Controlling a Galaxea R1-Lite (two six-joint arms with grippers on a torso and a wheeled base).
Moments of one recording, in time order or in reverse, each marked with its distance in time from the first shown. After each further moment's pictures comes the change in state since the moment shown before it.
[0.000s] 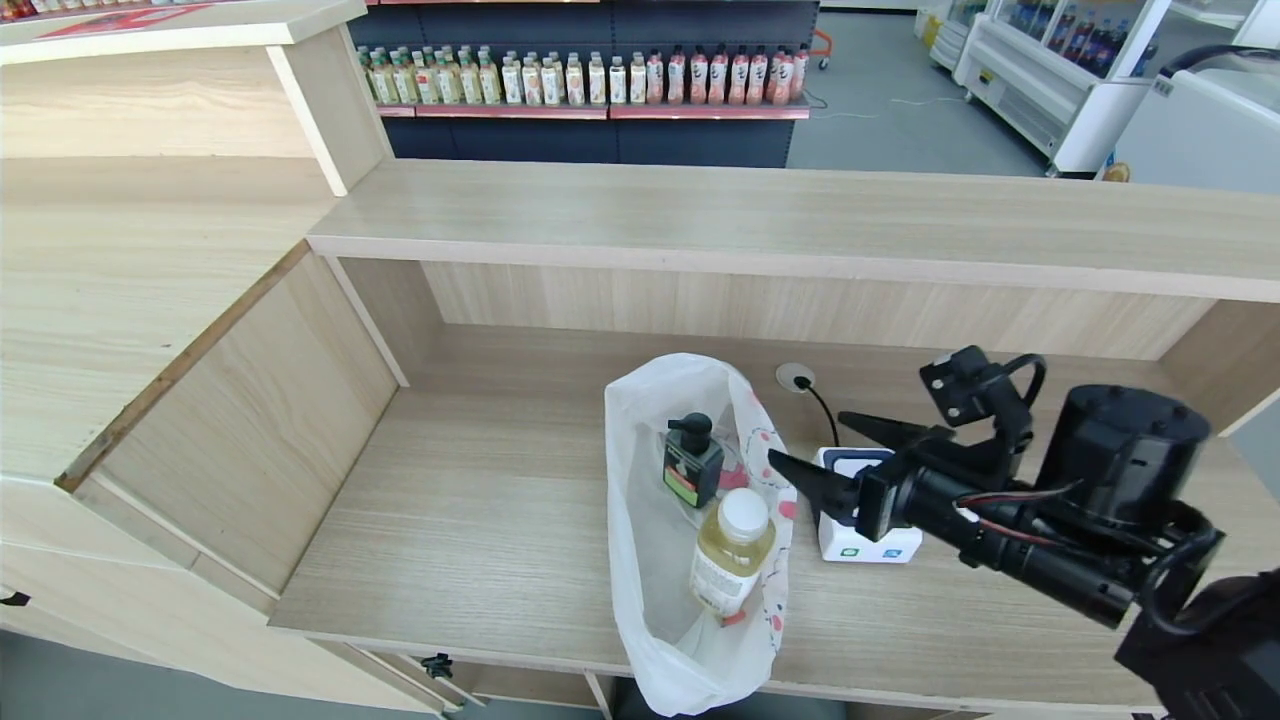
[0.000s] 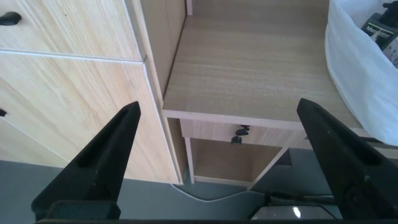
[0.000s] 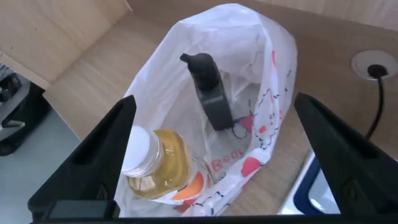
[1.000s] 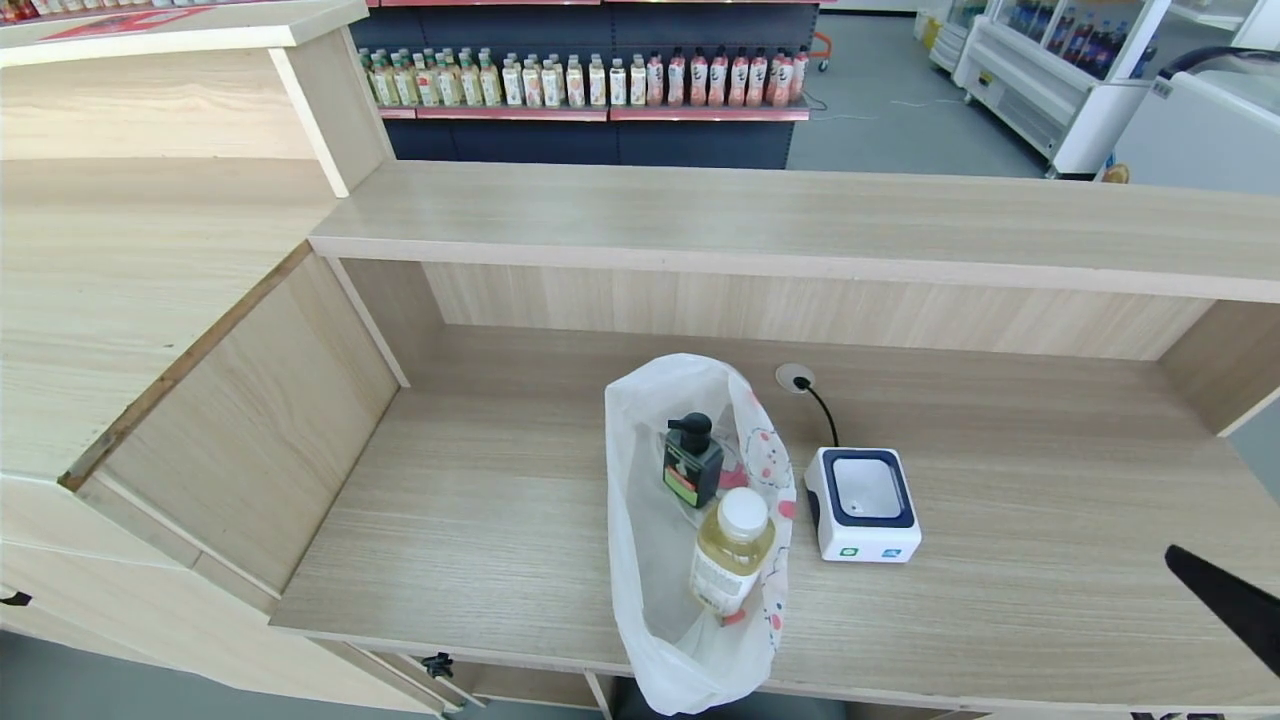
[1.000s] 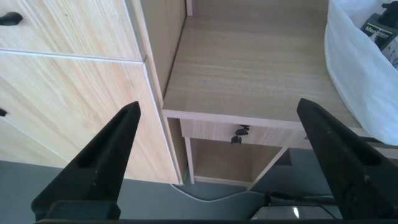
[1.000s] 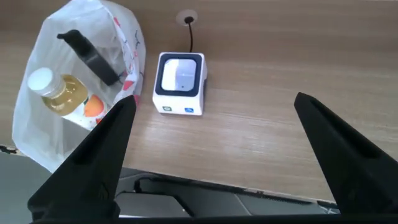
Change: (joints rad) left arm 0.000 0.000 0.000 0.000 0.000 0.000; right arm -0.320 -1.034 0.218 0.860 -0.228 0.006
